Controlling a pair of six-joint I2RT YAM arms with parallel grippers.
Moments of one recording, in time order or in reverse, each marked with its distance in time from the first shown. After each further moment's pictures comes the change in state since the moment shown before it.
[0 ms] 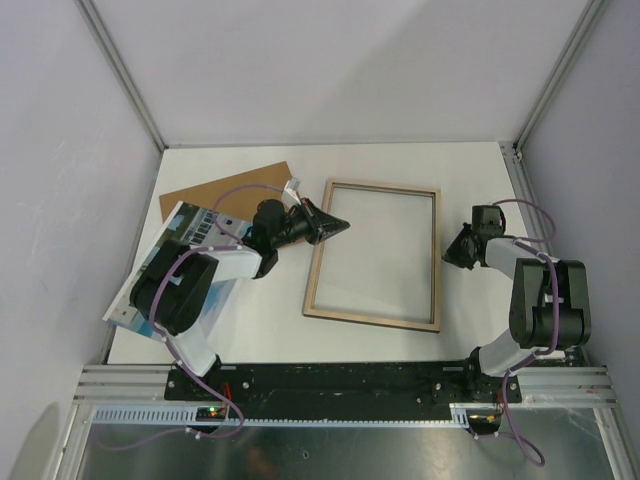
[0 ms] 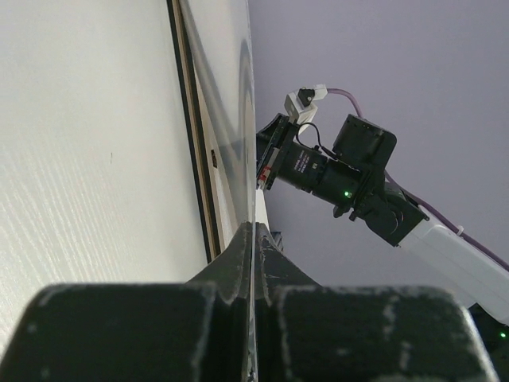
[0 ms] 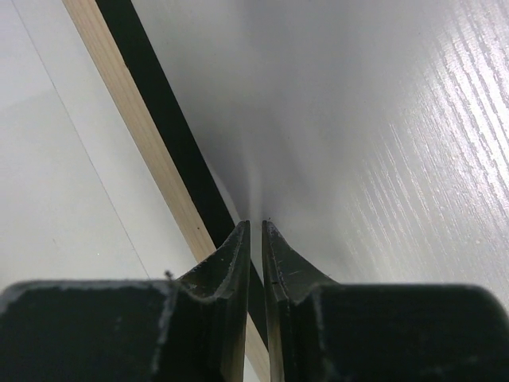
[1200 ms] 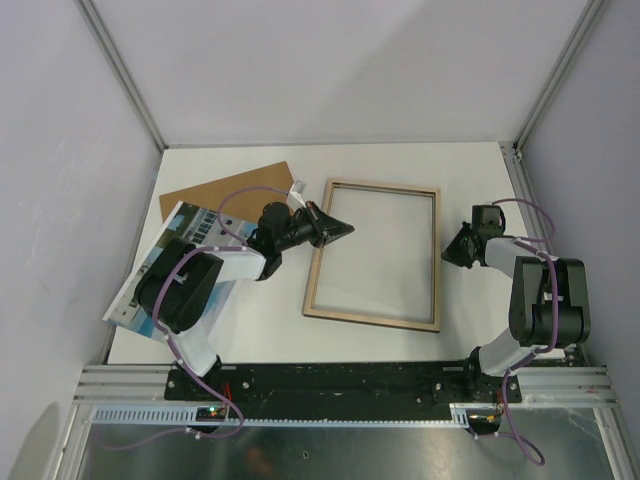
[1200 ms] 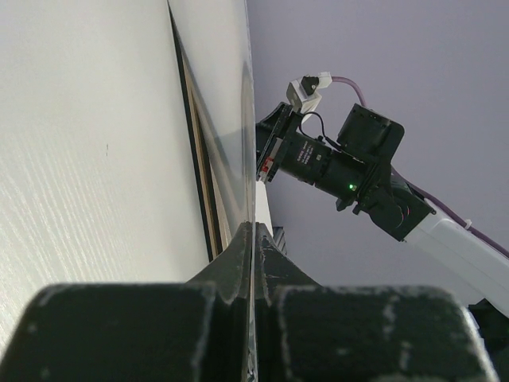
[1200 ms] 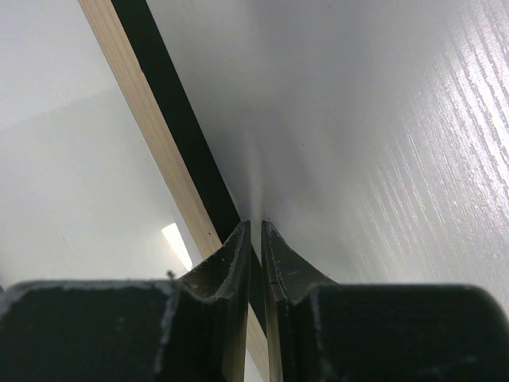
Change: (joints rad) left arm -0.032 0.025 0.000 0.016 -0.016 0.000; right arm 0.000 0.014 0.000 0.030 -0.027 0.000
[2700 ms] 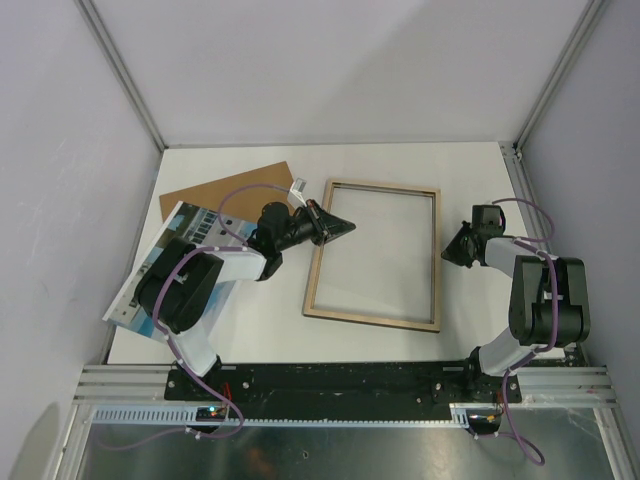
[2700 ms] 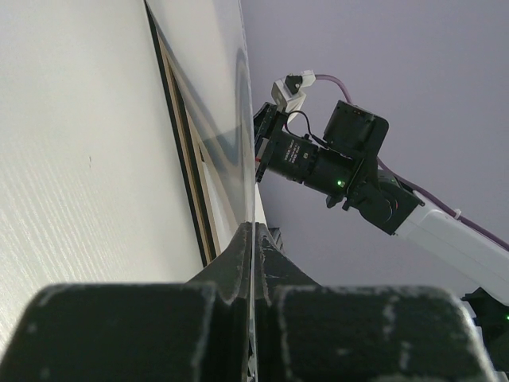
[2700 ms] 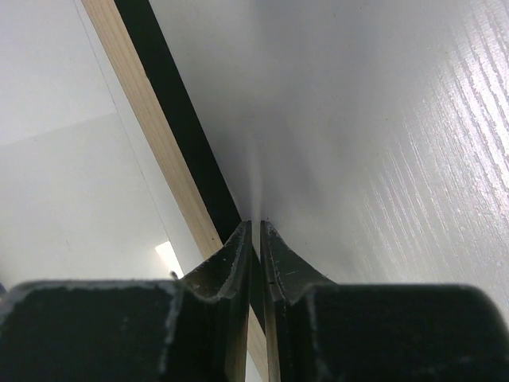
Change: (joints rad) left arm -0.005 0.000 0.000 0.053 0.004 0.008; right arm 0.000 0.007 0.000 0.016 -0.005 0.000
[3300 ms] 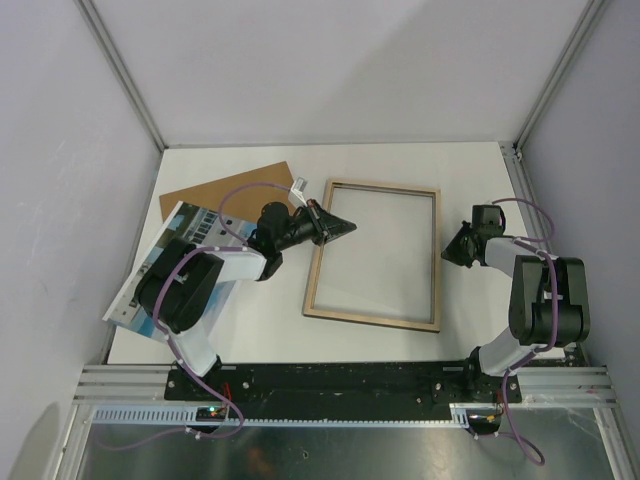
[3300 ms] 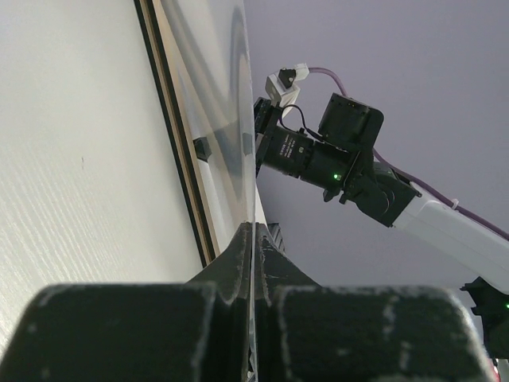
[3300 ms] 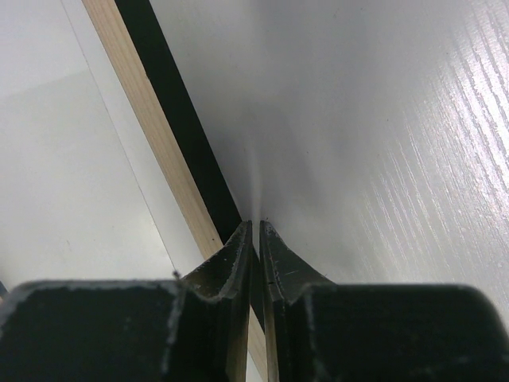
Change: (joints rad) left arm 0.000 0.000 0.000 0.016 0.024 0.011; right arm 0.000 0.002 0.000 0.002 -0.002 0.000
